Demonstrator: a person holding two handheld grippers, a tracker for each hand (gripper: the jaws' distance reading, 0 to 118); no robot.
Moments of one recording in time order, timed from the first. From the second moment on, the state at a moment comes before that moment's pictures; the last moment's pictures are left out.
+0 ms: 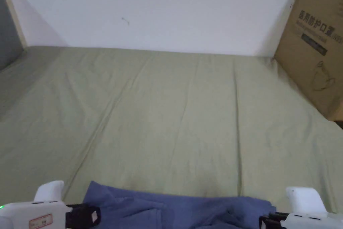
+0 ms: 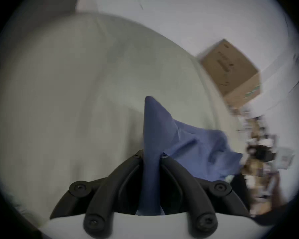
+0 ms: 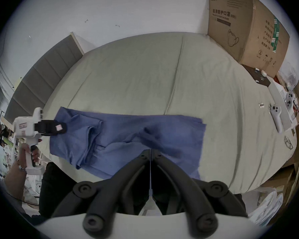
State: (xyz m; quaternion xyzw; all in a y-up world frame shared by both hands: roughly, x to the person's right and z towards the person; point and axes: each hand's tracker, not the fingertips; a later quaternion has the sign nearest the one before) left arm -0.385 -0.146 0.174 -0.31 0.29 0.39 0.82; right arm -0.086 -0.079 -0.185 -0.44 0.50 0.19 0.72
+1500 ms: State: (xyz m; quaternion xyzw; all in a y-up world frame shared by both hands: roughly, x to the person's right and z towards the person) left arm -0.275 -0.121 -0.023 -0.40 0.06 0.38 0.83; right arm -0.043 -0.075 -0.227 -0.44 0.50 0.10 0.74
